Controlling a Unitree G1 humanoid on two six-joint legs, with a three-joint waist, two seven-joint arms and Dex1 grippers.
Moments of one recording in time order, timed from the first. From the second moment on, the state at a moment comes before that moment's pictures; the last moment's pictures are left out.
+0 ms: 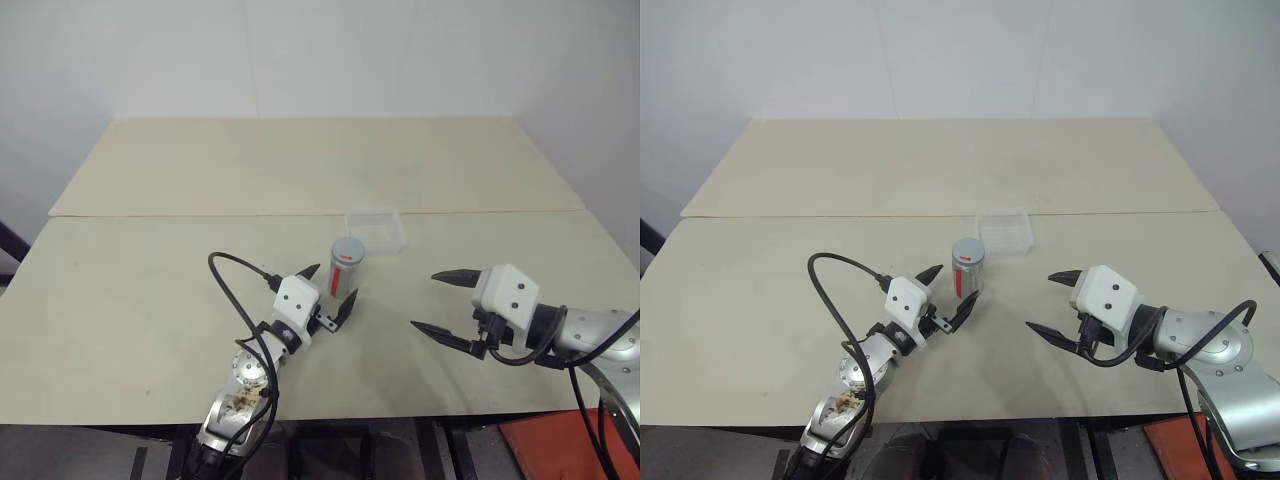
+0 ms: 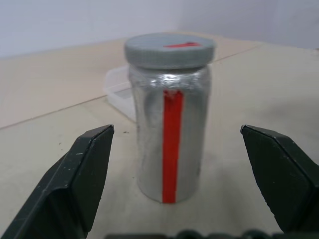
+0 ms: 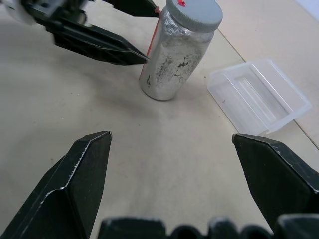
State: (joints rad) left arm -0.08 0.07 -0.28 -0.25 -0.01 0.16 -0.32; right arm 0.02 -0.90 -0.19 -0.62 0.36 0.45 0.86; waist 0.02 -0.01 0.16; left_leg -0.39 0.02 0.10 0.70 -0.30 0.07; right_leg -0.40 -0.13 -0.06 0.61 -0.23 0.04
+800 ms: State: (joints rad) left arm -0.21 -0.02 -0.30 -0.06 0.04 0.15 -0.24; right arm 0.05 -0.92 -0.25 -0.67 0.37 0.47 0.85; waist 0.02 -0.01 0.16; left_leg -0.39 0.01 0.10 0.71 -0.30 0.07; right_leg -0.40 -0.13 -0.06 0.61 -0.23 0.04
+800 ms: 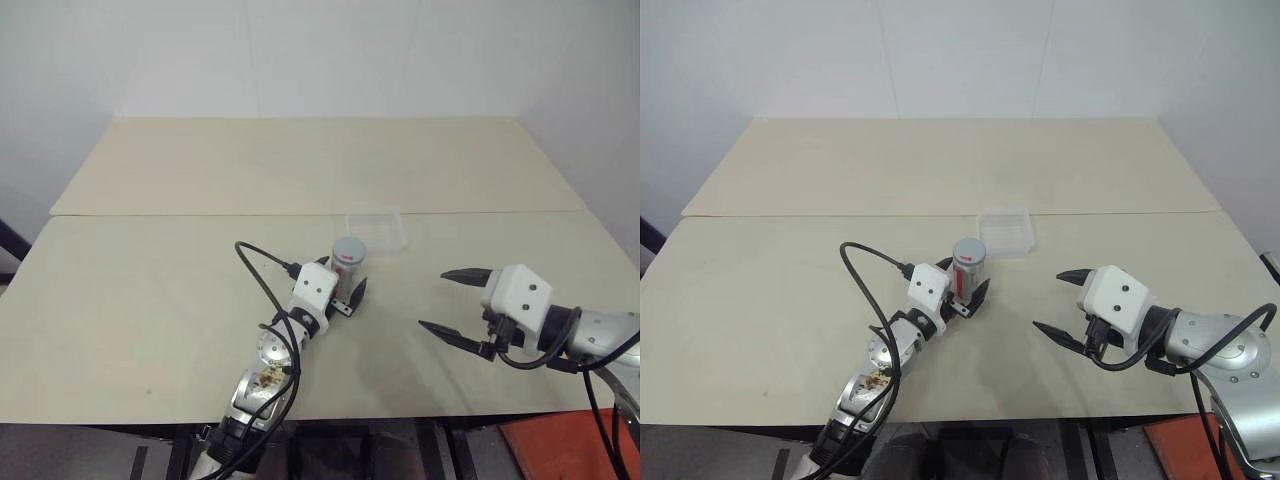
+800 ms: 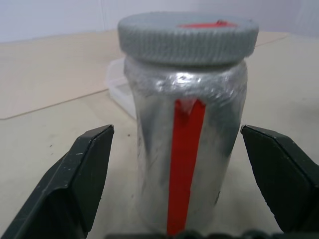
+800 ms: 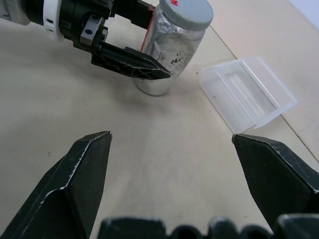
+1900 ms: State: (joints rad) left arm -0.26 0.18 -0.13 -0.10 -0.19 0.11 -0.48; right arm -0.01 -0.86 -0.23 -0.69 0.39 0.50 0.80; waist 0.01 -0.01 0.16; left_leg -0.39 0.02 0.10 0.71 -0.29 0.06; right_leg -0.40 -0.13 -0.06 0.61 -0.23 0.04
